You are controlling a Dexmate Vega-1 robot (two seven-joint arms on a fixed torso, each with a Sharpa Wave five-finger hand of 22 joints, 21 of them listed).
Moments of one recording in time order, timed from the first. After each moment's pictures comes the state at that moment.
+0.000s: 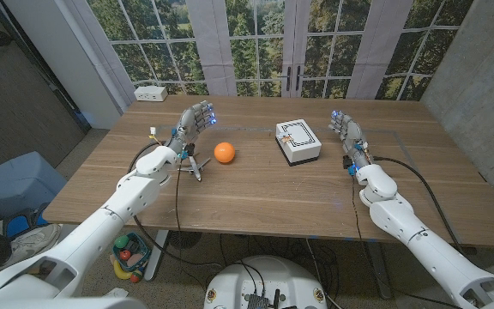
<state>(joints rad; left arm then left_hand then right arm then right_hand) 0.86 0.61 0.36 -1.54 -0.69 -0.12 0.02 0.22 0.03 0.65 -0.18 0.18 0.33 0.04 0.21 0.18 0.29 -0.01 0.22 0.18 0.32 0.00 0.21 0.17 0.18 0.08 0.38 0.18 -0.95 -0.49 -0.34 -1.38 0.59 0.40 -0.12 0.31 0.17 0.55 0.02 0.18 0.33 0.01 0.20 0.18 0.29 -0.01 0.23 0.20 0.13 -0.04 0.33 0.34 0.12 -0.04 0.63 0.17</state>
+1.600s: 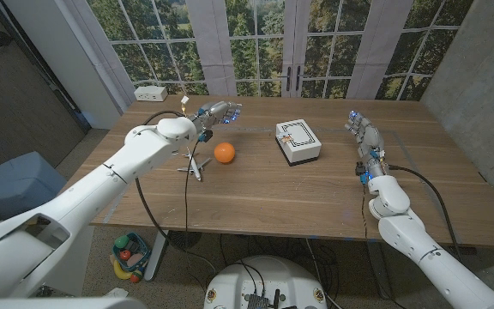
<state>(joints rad) 0.61 0.71 0.57 -1.79 -0.45 0.50 0.11 0.44 -0.02 0.56 -0.17 0.17 0.55 0.06 0.30 0.20 0.56 -0.03 0.31 0.30 0.39 -0.03 0.35 0.33 0.11 0.10 0.34 0.25 -1.08 -0.50 -0.25 -1.45 0.57 0.54 -0.17 0.34 0.17 0.55 -0.03 0.18 0.36 0.02 0.20 0.18 0.31 0.00 0.23 0.20 0.13 -0.04 0.33 0.33 0.14 -0.04 0.62 0.17</state>
